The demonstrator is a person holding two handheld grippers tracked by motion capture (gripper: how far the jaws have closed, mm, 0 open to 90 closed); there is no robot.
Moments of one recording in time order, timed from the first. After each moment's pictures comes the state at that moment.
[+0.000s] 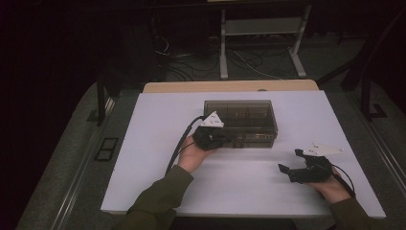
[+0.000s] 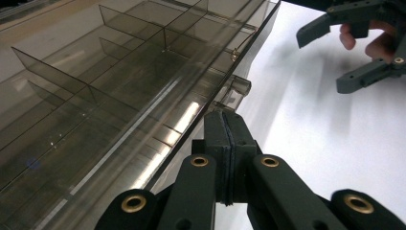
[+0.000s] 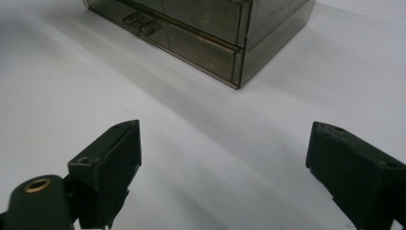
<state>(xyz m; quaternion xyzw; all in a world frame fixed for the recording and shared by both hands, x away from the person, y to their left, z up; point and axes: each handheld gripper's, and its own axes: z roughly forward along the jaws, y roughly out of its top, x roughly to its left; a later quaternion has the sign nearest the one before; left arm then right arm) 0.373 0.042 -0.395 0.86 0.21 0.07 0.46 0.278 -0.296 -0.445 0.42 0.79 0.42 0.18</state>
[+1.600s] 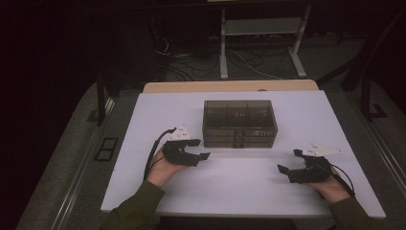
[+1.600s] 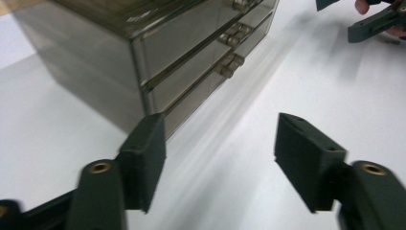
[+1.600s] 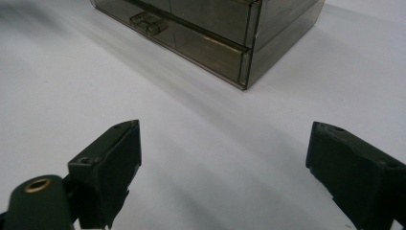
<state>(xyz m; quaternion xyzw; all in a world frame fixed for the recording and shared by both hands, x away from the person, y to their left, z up) 0.334 0.133 -0.410 0.85 0.26 0.09 0.46 0.278 -0.295 -0.446 0.41 0.79 0.42 0.17</state>
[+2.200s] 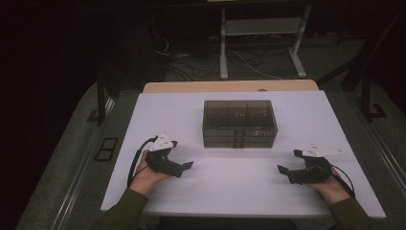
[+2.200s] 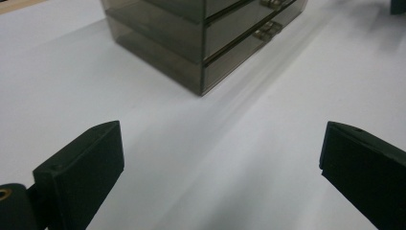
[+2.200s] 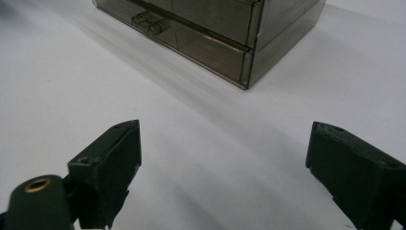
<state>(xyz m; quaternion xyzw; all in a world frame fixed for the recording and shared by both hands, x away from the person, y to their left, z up) 0.318 0.180 -0.426 0.83 0.29 0.13 0.45 0.277 -0.295 -0.446 0.41 0.79 0.42 0.18</state>
